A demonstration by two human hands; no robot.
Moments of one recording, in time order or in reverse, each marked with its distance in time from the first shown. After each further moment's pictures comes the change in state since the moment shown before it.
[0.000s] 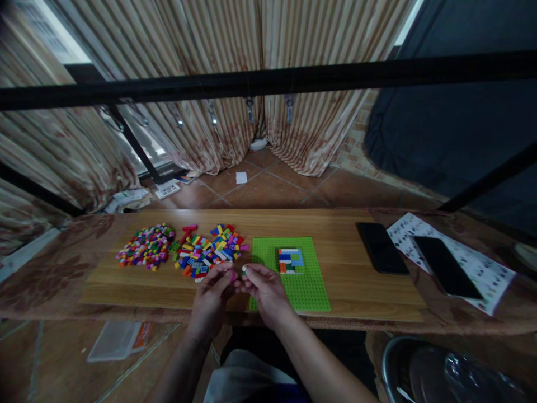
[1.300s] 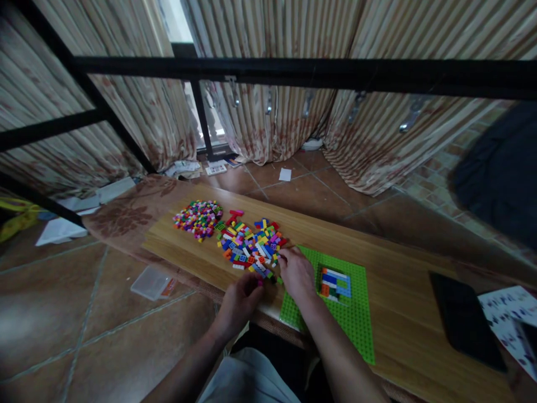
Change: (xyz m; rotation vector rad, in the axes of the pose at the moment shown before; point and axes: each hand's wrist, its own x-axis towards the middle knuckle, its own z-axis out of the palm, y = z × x) left_hand -0.003 -0.025 -0.050 0.694 -0.001 0.203; right_hand 0.074 -0.005 -0.002 -1.765 -0.149 -0.576
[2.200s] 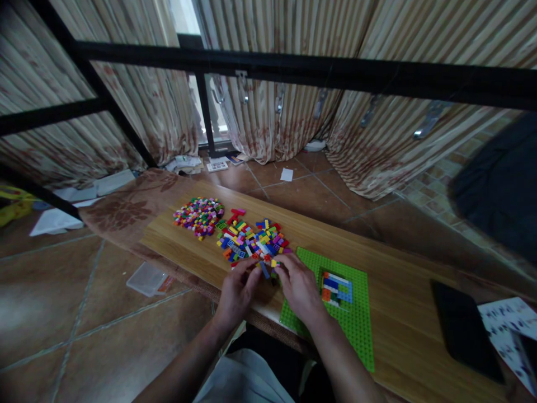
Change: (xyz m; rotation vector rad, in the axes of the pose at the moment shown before) left_hand 0.015 0.012 -0.002 -0.081 0.199 0.225; right_hand -0.020 -0.016 -0.027 0.282 -0.045 -0.169
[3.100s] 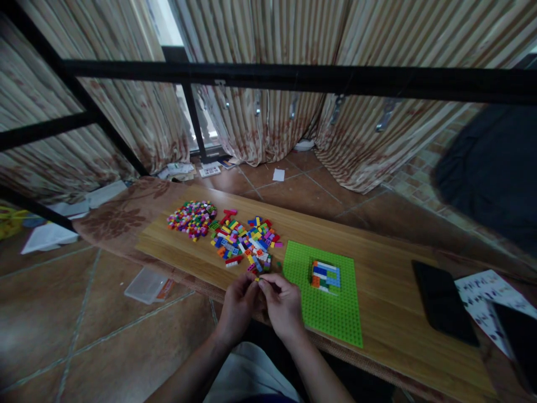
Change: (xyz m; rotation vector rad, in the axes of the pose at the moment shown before) left_hand -0.034 0.007 0.023 -0.348 -0.083 -0.365; right_hand -0.050 -0.030 0.038 0.677 0.260 0.416
